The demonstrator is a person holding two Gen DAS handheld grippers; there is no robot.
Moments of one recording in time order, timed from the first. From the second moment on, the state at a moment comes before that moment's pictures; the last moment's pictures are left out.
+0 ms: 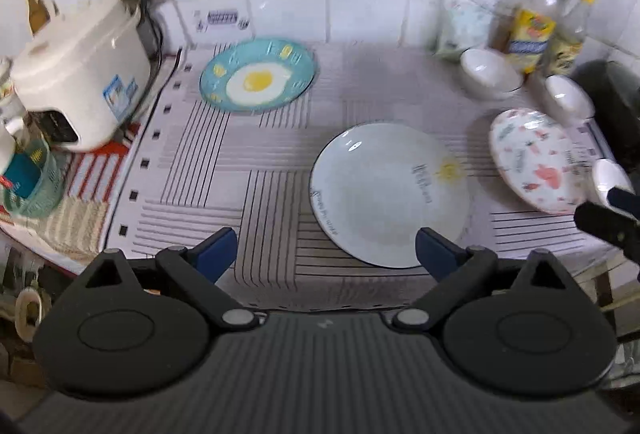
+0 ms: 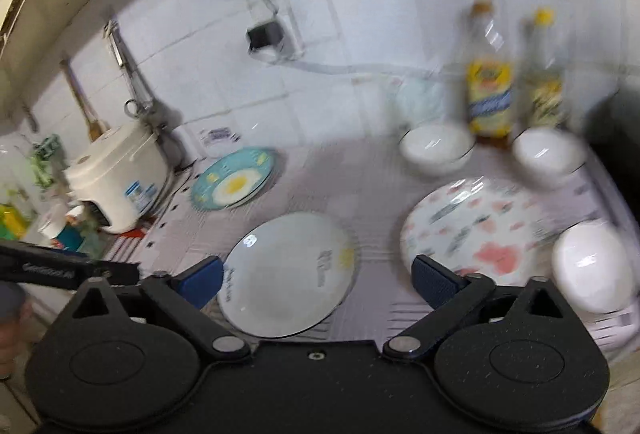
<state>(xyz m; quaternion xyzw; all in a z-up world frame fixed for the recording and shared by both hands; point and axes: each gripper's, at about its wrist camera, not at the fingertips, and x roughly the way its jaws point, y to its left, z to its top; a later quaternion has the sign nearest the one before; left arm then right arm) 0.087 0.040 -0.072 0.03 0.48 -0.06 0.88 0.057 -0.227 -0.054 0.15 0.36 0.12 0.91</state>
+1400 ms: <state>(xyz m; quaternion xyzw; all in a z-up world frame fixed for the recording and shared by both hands) 0.231 0.047 -0.185 0.05 0.55 -0.19 0.81 0.145 -0.198 -0.190 0.26 0.44 0.11 0.85</state>
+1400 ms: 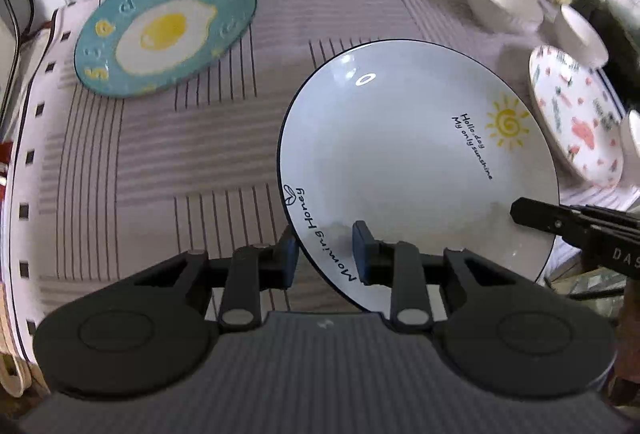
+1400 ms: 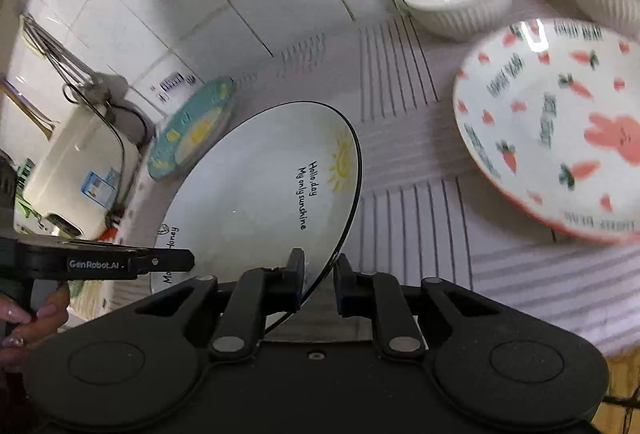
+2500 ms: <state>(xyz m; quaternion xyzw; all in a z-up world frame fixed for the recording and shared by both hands) 0.387 -0.016 -0.215 0.09 0.57 -0.19 0.79 0.274 -0.211 -0.218 0.23 0.44 0.06 0.87</state>
